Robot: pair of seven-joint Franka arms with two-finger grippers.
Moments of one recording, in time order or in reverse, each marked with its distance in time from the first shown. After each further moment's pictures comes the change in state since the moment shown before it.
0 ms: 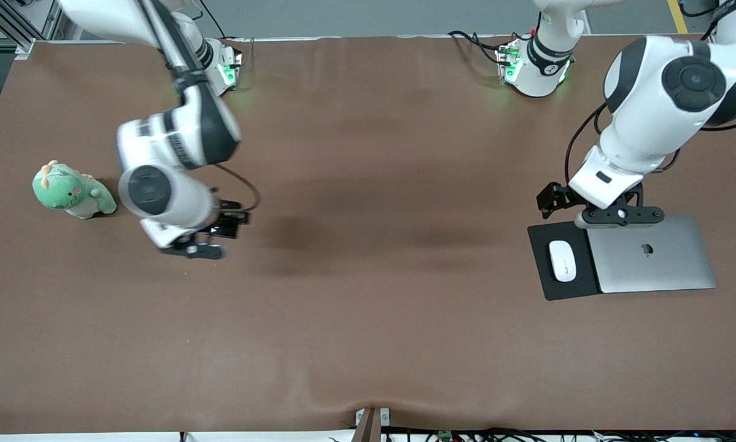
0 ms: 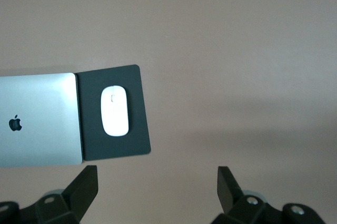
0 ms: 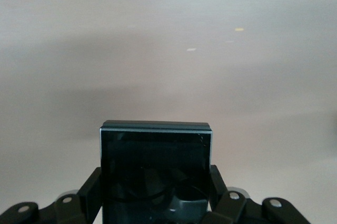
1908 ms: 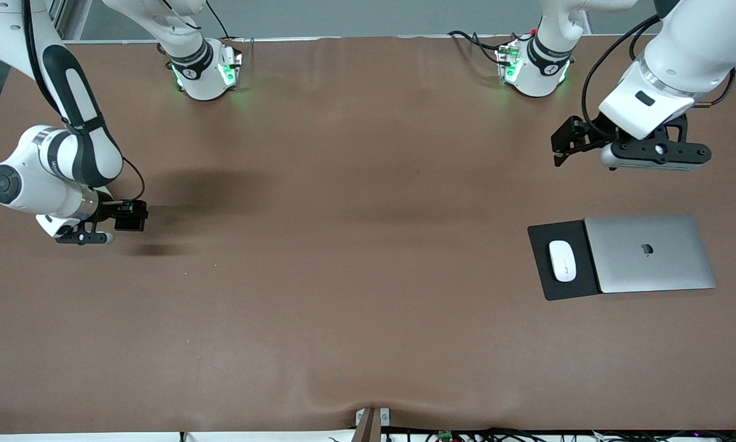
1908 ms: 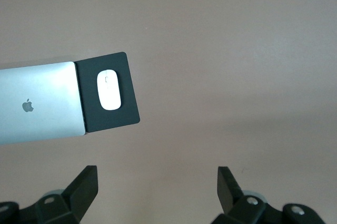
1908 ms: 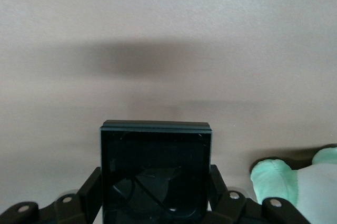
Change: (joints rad) left arm -0.302 -0.087 0.281 0.194 -0.079 -0.288 0.055; right arm -0.491 -0.033 0.000 -0.497 -0.008 0.536 -0.594
